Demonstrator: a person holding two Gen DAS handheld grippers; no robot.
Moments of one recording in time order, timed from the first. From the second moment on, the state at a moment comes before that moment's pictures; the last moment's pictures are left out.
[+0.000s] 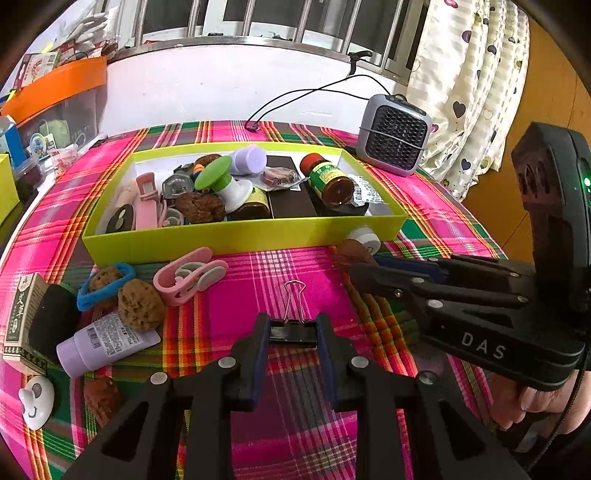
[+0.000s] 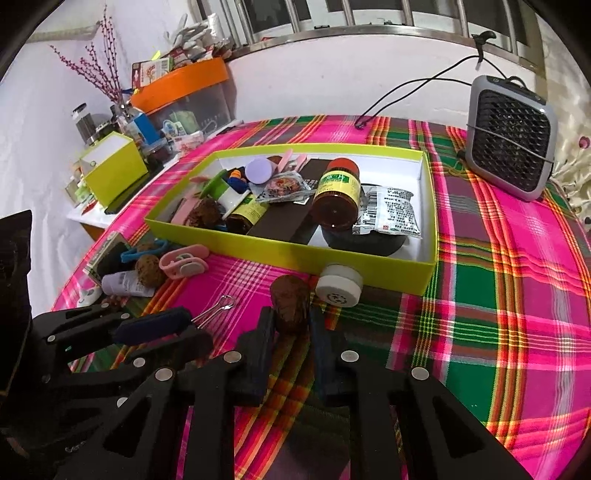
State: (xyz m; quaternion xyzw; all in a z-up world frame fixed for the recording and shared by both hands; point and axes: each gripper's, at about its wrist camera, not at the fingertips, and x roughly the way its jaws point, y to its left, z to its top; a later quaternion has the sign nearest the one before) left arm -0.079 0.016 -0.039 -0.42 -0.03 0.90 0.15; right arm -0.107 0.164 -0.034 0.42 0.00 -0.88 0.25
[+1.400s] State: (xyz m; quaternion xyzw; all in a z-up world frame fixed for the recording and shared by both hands) left arm -0.060 0.002 0.006 -0.38 -0.04 0.91 0.13; right arm -0.065 0.160 0.015 0.37 0.02 -0.89 0.26
